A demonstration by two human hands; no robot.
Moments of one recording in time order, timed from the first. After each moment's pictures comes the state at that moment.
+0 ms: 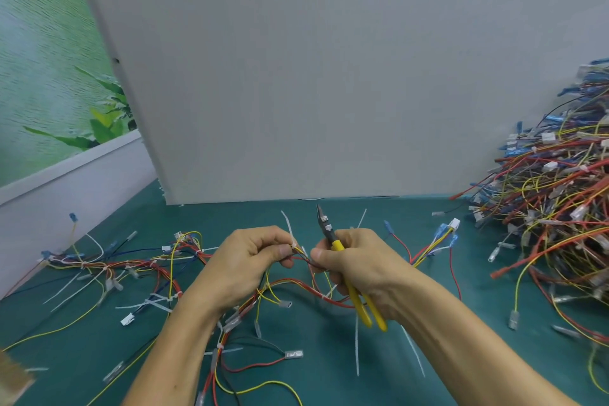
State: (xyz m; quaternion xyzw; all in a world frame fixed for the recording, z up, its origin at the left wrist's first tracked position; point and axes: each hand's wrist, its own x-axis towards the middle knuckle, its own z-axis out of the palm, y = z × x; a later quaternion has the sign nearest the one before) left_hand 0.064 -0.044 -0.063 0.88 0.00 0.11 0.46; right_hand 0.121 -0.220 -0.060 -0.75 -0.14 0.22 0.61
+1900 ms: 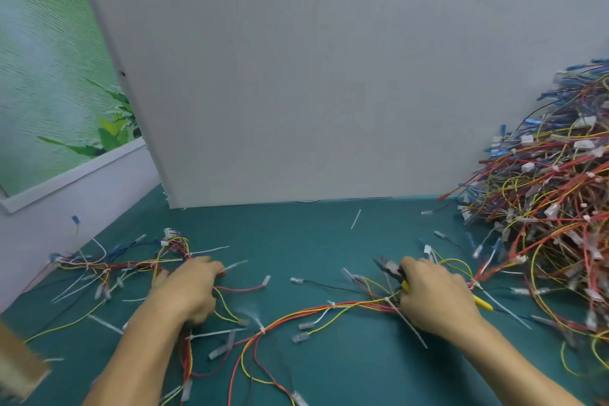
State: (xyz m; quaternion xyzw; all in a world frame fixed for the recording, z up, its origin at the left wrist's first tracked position) left_hand 0.043 0.010 -0.081 0.97 0.21 -0.10 -0.02; right_hand 0.135 -0.310 -0.115 -0.99 -0.14 -0.04 0.09
